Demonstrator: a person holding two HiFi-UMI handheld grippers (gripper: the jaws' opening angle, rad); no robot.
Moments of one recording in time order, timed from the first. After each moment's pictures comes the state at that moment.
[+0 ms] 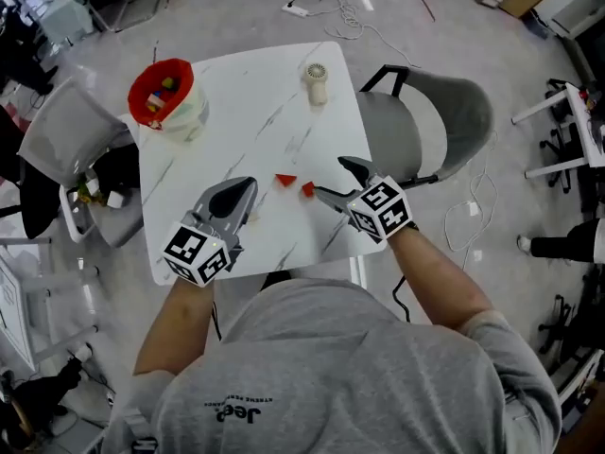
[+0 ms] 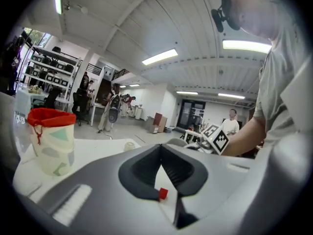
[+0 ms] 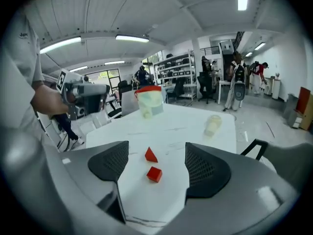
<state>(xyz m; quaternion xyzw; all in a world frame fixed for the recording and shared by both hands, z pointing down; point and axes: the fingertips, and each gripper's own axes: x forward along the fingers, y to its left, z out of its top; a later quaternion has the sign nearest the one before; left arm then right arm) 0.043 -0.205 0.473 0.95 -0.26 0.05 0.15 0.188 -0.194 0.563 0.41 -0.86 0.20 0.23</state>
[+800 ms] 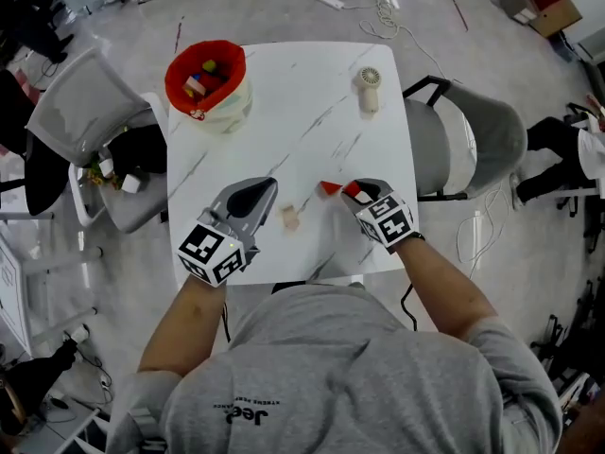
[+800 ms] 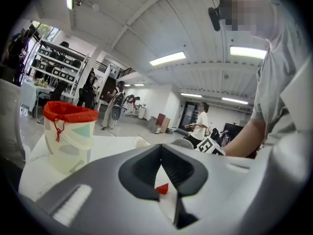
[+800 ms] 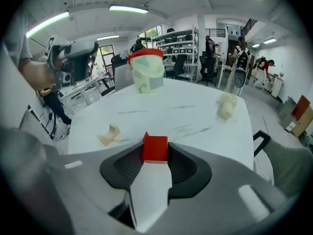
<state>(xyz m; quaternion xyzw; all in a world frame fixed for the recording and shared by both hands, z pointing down) -0.029 -0.250 0.502 0.95 -0.27 0.04 0.18 0.137 -0.221 0.664 0.40 -0.81 0.23 0.36</state>
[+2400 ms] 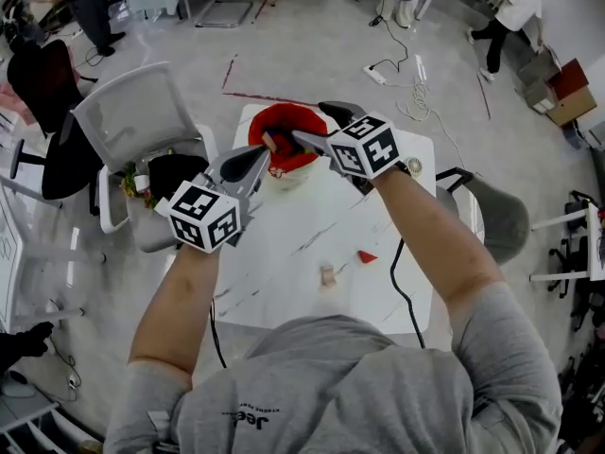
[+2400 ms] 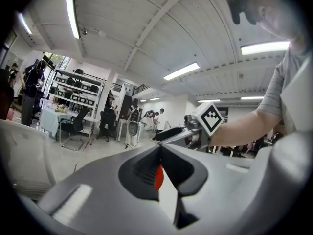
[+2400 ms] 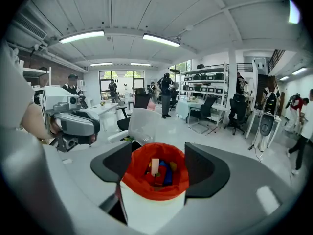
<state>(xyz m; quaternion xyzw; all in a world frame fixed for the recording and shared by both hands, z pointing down) -0.187 -0.413 0.397 0.91 -0.39 0.01 0.12 -0.117 -0.490 0.413 0.30 -0.92 0.08 0.24</state>
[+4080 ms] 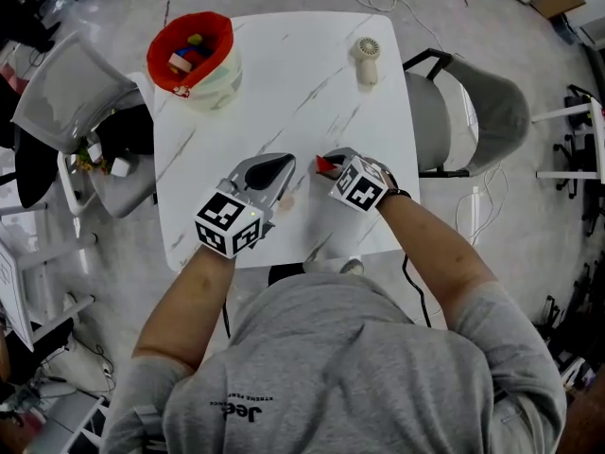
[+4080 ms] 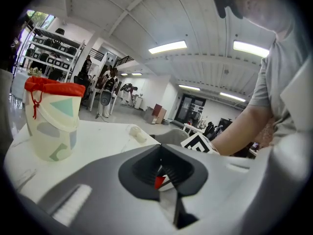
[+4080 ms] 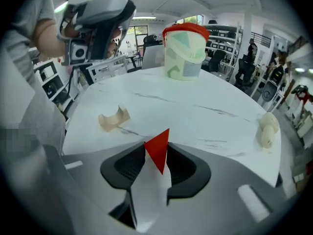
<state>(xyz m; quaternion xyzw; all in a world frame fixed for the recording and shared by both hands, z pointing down) 0.020 -0.250 0.555 0.95 -0.23 0.09 0.21 0.082 -0.227 0.717 0.24 -0.84 0.15 0.46</state>
